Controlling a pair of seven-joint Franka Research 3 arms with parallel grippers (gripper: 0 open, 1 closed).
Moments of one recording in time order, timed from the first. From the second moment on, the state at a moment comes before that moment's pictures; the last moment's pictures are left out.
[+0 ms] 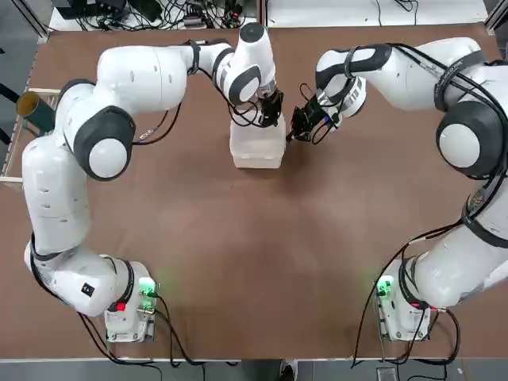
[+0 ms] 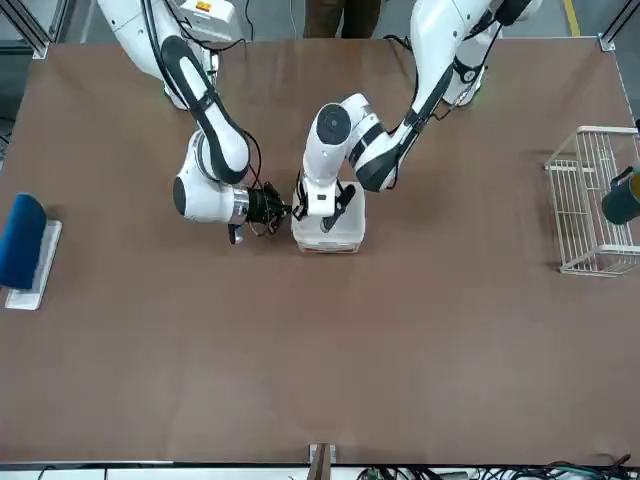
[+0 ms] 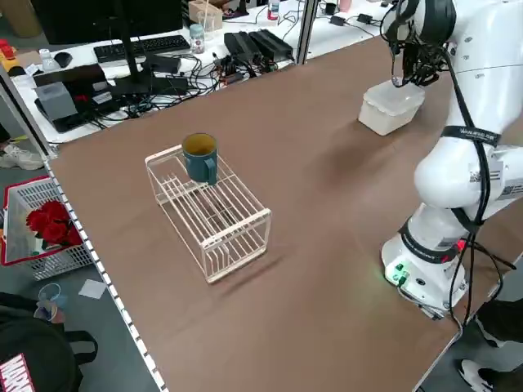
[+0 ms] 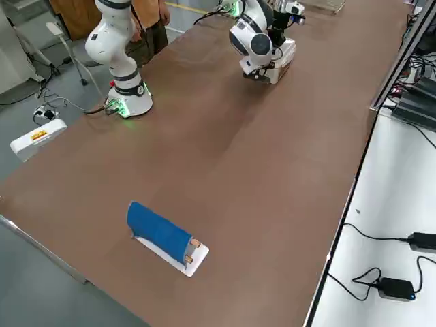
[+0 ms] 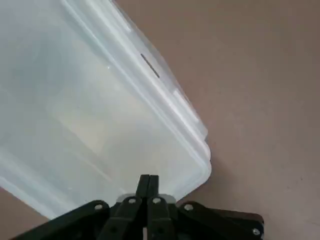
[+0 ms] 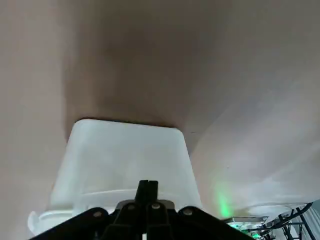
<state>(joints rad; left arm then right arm) -0.49 0.63 -0.46 -1.60 0.13 2.35 -1.79 0.31 0.41 0.23 -2.11 1.06 2.36 1.03</state>
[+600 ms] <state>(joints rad) -0.49 0.63 -0.46 -1.60 0.13 2.35 -1.79 0.32 0.41 0.24 -2.12 1.09 2.38 1.02</state>
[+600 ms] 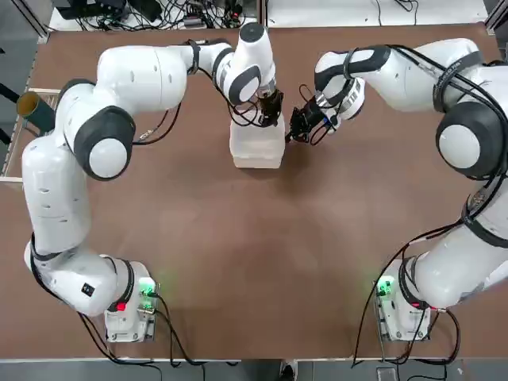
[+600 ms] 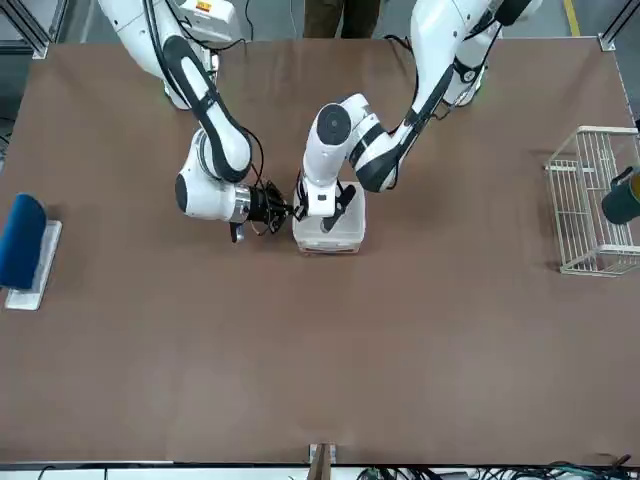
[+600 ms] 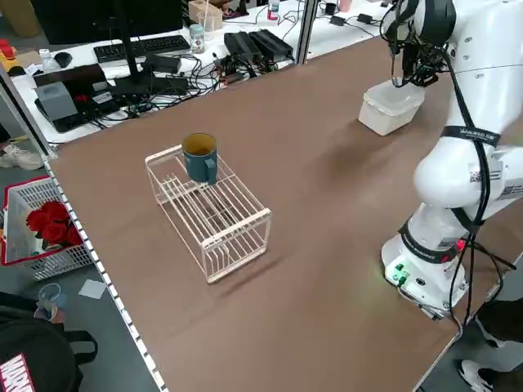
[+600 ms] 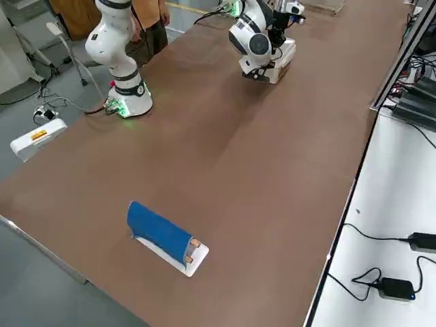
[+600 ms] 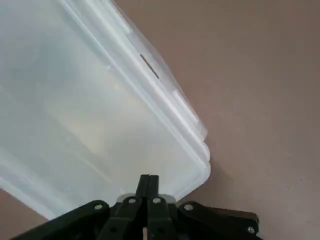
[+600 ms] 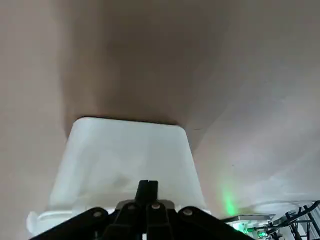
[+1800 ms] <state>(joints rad) -0.35 0.55 -0.45 -1.61 0.15 2.13 -1.74 0.30 0.28 0.12 -2.02 0.81 2.13 1.01</state>
